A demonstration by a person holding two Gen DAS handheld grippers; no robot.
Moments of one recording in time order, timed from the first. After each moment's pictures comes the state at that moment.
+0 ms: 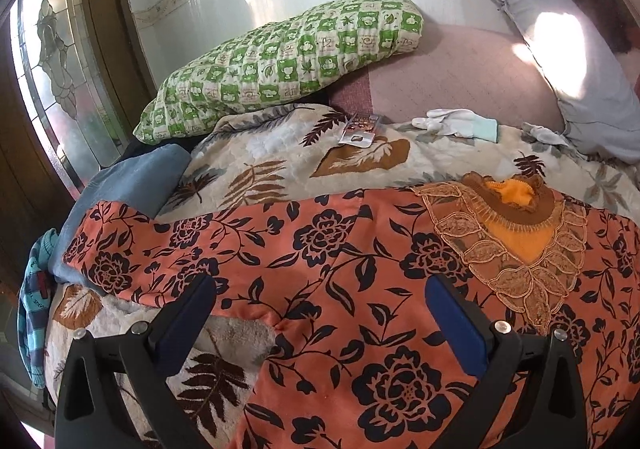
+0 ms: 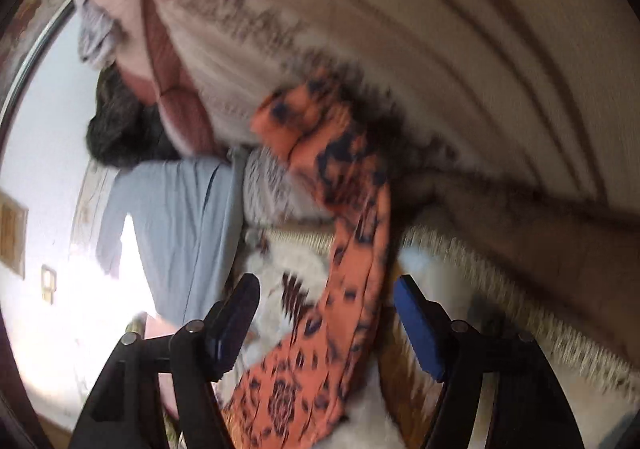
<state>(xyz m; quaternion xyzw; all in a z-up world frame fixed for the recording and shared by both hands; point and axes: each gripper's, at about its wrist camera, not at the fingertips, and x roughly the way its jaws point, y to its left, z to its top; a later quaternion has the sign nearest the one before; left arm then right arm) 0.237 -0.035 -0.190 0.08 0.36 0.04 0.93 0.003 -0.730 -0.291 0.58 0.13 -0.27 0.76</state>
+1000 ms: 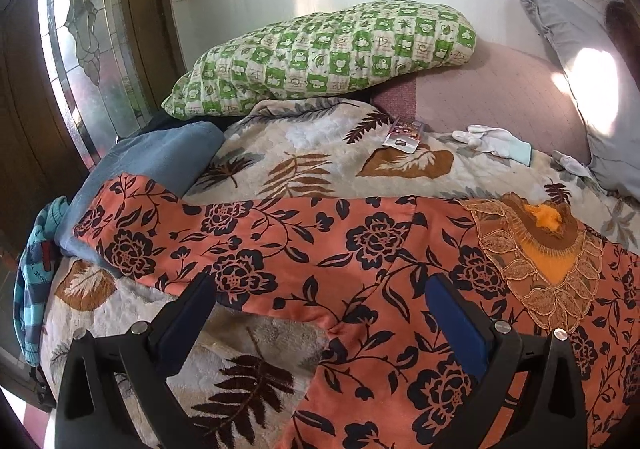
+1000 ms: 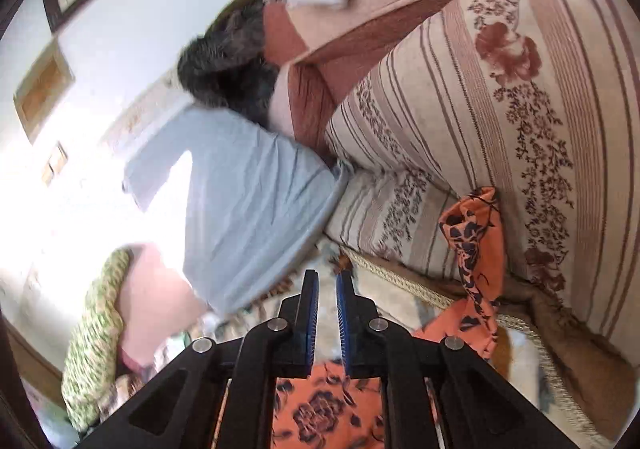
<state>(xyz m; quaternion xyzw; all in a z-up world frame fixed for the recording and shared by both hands) 0.243 0.024 -0.185 0.02 0.37 0.06 0.93 0.096 -0.662 -0.133 0.37 0.19 -0.25 0.88</state>
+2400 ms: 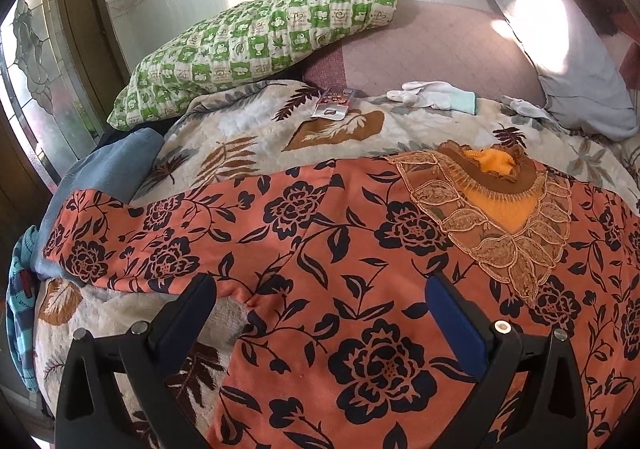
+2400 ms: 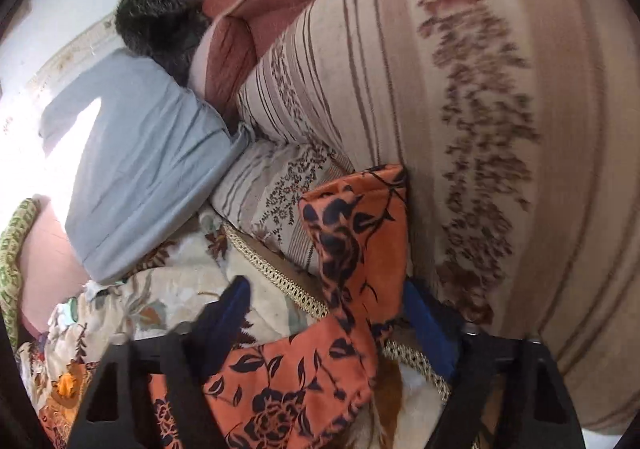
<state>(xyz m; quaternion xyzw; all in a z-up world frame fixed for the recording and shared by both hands) 0.235 -0.041 -0.205 0.08 0.40 -0.01 0.91 0.123 -0.720 -0.219 0.28 0.27 -0.34 0.86</state>
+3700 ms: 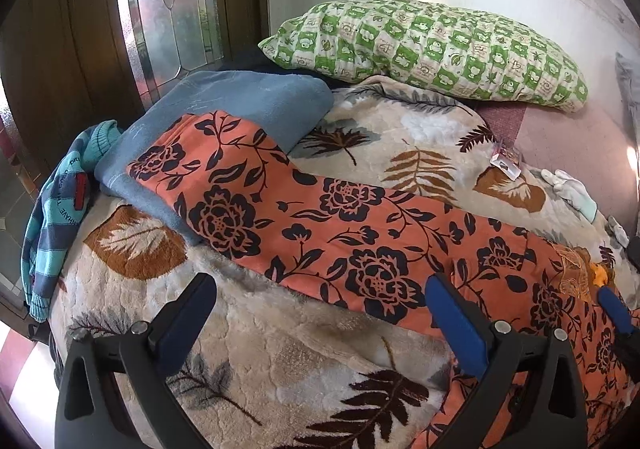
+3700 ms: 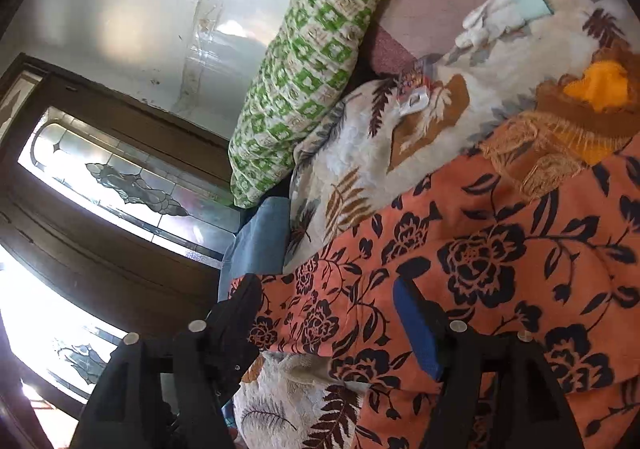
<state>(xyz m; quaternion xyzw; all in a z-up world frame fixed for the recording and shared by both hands) 0.252 0.158 -0.190 -0.08 0.40 0.15 0.90 0.280 -0.191 -0.243 0.38 0.33 0.27 0.82</state>
